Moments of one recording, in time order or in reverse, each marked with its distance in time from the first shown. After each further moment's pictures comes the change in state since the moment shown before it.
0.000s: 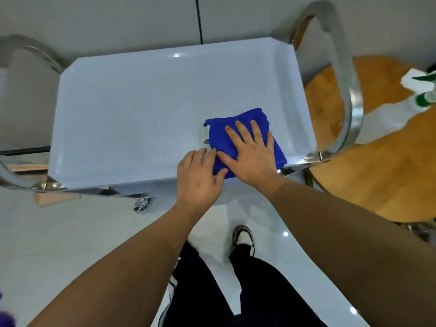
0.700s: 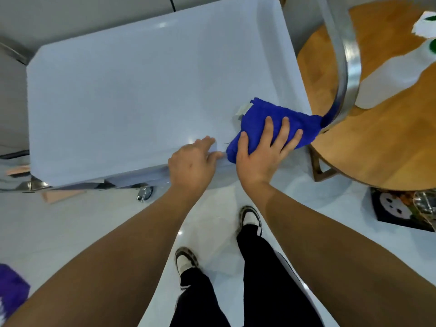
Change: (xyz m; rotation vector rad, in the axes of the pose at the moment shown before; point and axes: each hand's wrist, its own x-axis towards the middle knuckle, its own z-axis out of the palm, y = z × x) left_hand 0.008 0.024 0.010 0.021 -0.149 -0.059; right_hand -0.043 0.009 0.049 0.401 0.640 0.576
